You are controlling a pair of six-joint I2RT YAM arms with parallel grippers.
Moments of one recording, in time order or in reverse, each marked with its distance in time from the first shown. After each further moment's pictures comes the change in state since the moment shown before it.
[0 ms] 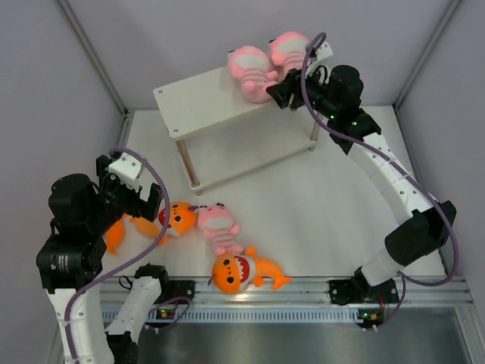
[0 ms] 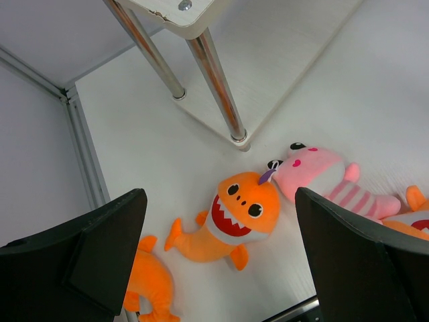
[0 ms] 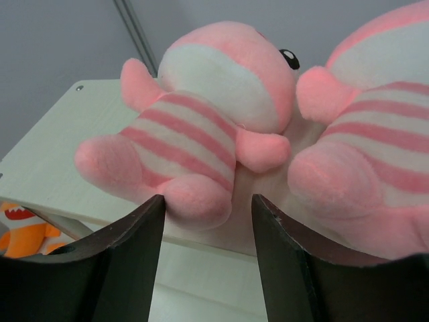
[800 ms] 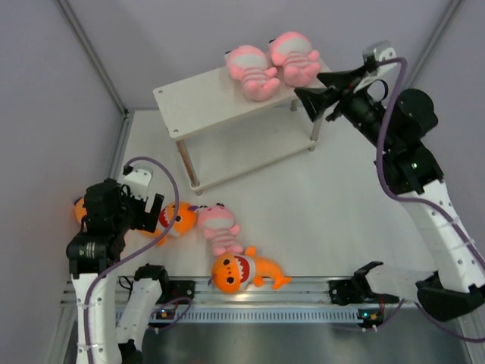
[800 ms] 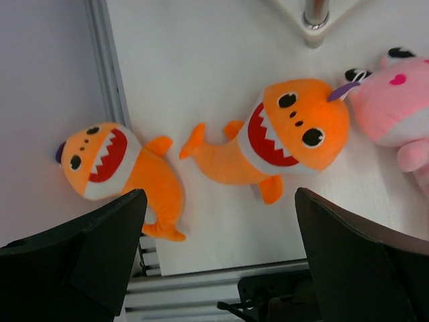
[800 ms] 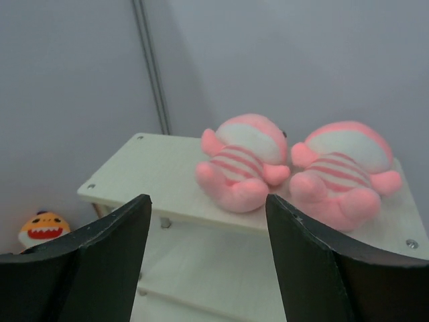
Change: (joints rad) left arm 0.019 -0.078 -0.312 0.007 -0.293 0.005; right arm 0.013 -0.319 -0.016 -0.091 0.072 -0.089
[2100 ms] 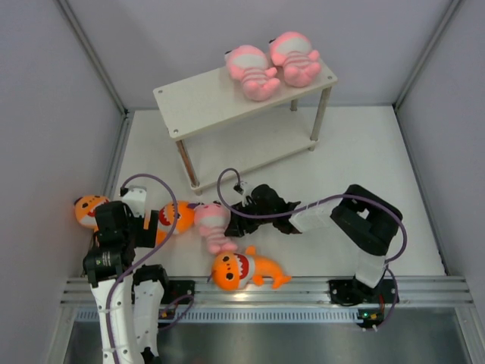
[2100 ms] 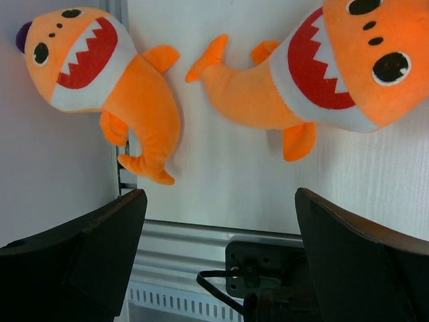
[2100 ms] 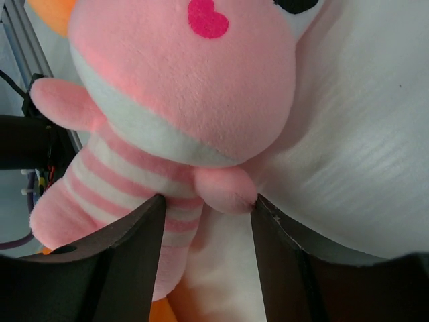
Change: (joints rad) left arm 0.177 -0.171 -0.325 -0.009 -0.123 -0.033; right arm 0.494 0.547 -0.816 0.541 -0.129 0.430
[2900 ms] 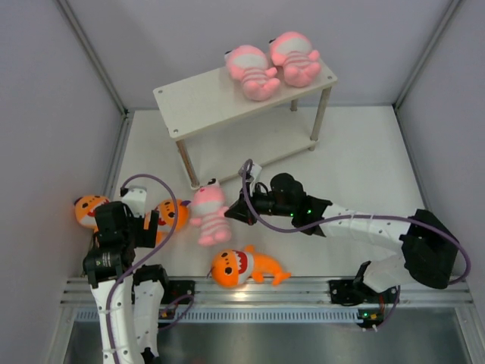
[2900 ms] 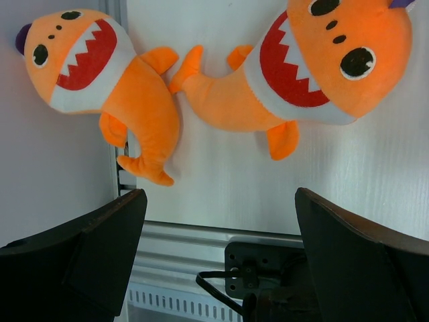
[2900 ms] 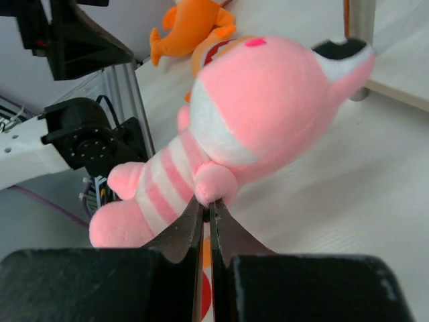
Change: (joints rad) left arm 0.000 -0.005 0.000 0.000 0.006 0.000; right arm 0.048 -0.384 0.022 -0.069 0.037 -0.190
